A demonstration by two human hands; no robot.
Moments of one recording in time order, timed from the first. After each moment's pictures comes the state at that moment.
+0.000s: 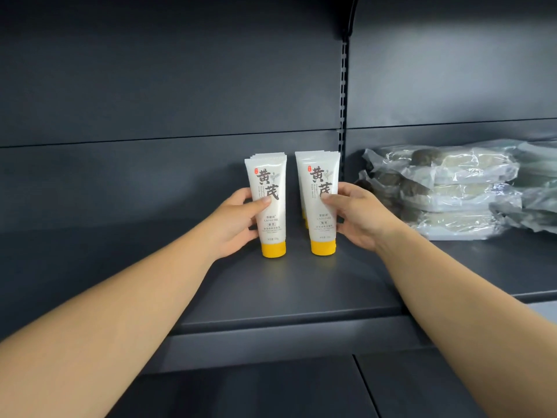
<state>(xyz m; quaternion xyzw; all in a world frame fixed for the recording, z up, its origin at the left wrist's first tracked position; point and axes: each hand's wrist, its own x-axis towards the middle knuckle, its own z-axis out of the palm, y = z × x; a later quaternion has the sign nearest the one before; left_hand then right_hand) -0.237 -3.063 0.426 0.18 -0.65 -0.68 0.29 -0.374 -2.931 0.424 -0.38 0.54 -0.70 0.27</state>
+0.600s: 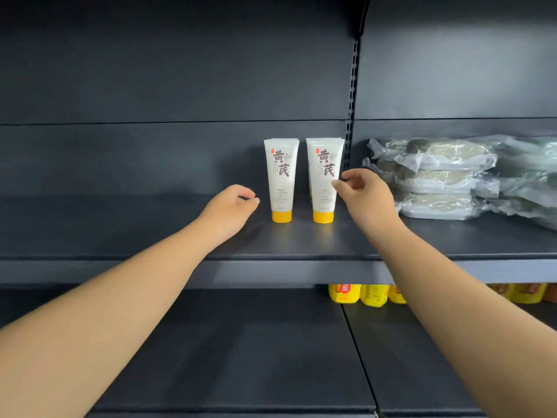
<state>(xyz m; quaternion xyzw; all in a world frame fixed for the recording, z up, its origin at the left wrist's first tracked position) -0.157 -3.000 0.416 0.34 -0.81 -0.34 0.33 -0.317 -2.873 0.420 -0.38 0.73 -0.57 -0.05</state>
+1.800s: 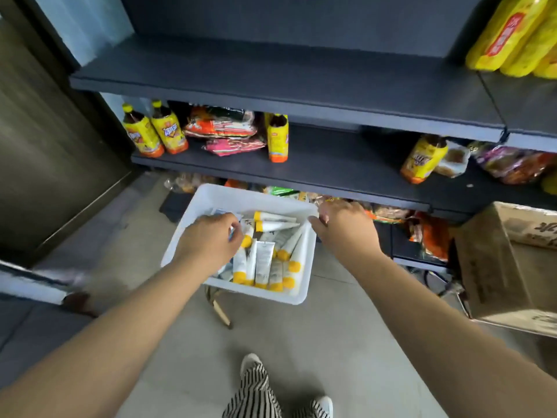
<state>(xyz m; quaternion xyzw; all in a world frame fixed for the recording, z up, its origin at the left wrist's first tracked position) 0.345 -2.831 0.111 0.51 -0.85 -0.12 0.07 0.148 -2.741 0.126 -0.54 0.82 -0.11 0.12</state>
